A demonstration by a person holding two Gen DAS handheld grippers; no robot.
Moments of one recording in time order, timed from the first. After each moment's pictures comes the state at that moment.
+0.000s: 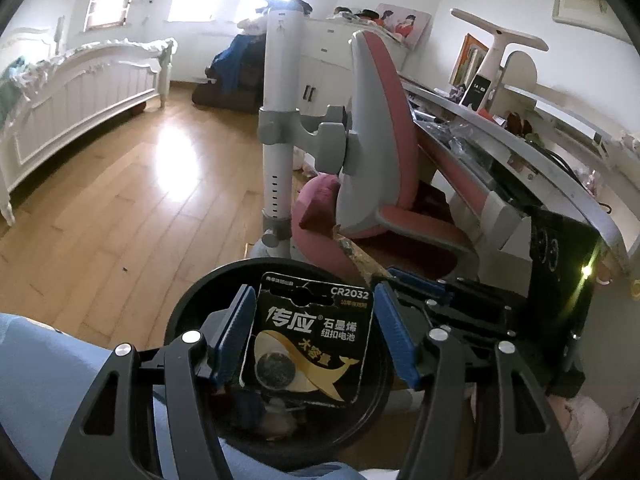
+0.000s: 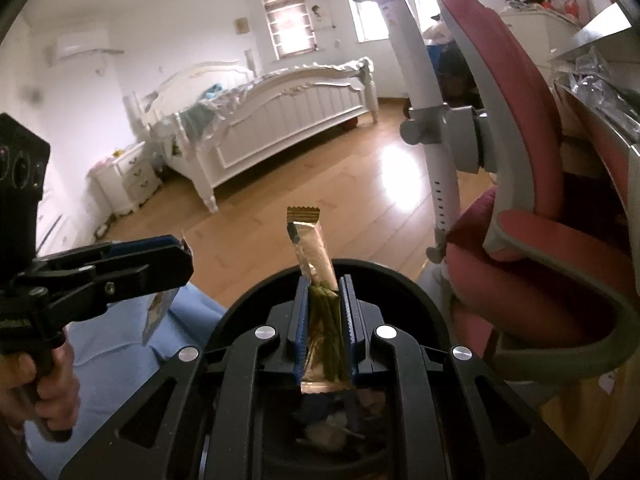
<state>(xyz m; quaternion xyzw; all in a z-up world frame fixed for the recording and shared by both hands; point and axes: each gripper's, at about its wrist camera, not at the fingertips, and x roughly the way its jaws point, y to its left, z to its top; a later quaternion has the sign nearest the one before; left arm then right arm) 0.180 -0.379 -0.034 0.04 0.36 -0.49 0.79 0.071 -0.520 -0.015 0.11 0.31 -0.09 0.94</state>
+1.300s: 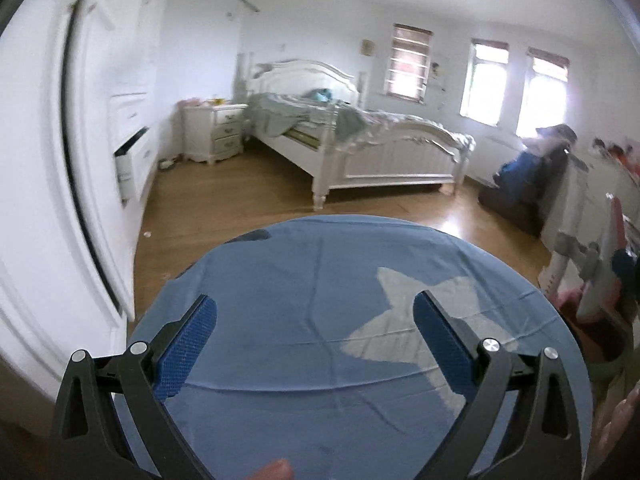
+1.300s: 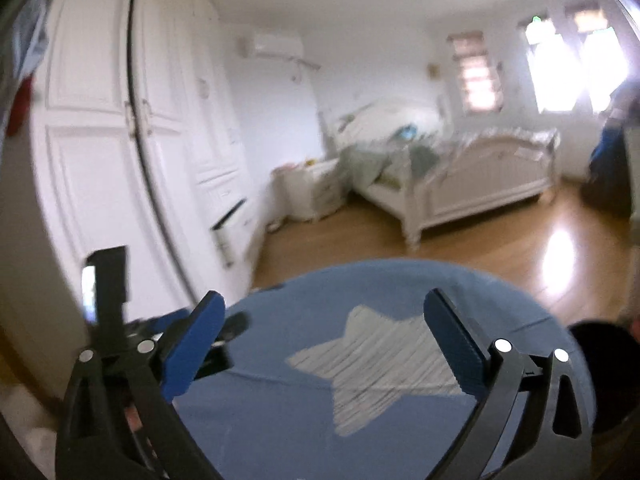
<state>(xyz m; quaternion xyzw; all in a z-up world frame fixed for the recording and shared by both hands) 0.038 0.049 -0.007 -0.07 0.26 0.02 0.96 -0.014 -0.145 0.088 0.03 0.16 0.19 0.97</state>
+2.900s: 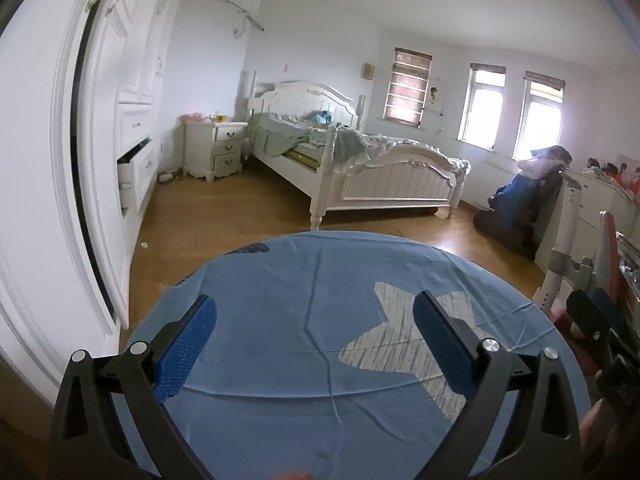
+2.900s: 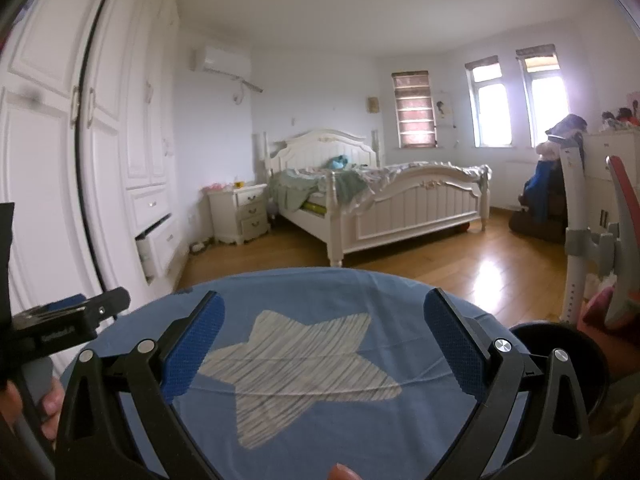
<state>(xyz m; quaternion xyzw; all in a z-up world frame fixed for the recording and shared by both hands) 0.024 0.049 -0.001 -0.09 0.22 0.01 0.97 -0.009 -0.175 0.037 0.01 0.13 0.08 0.99</state>
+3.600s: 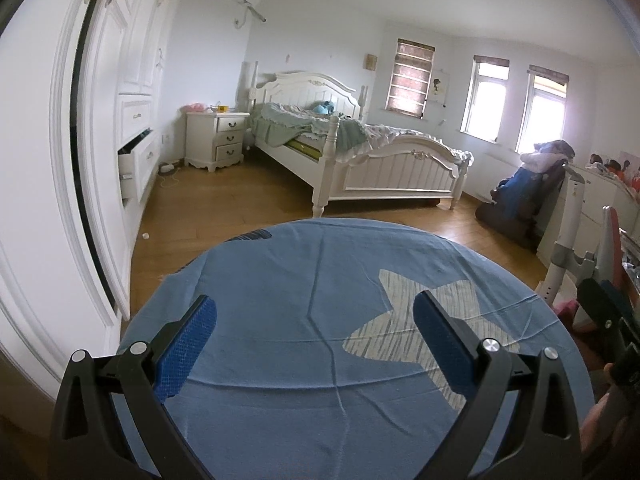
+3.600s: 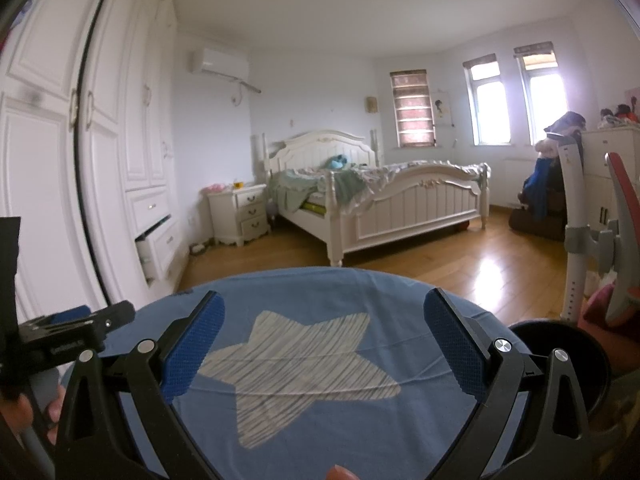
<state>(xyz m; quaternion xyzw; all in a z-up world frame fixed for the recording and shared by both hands) 0.025 0.047 -0.008 -0.08 0.23 0.01 0.97 -0.011 -0.174 0.038 0.01 0.13 0.08 0.99</state>
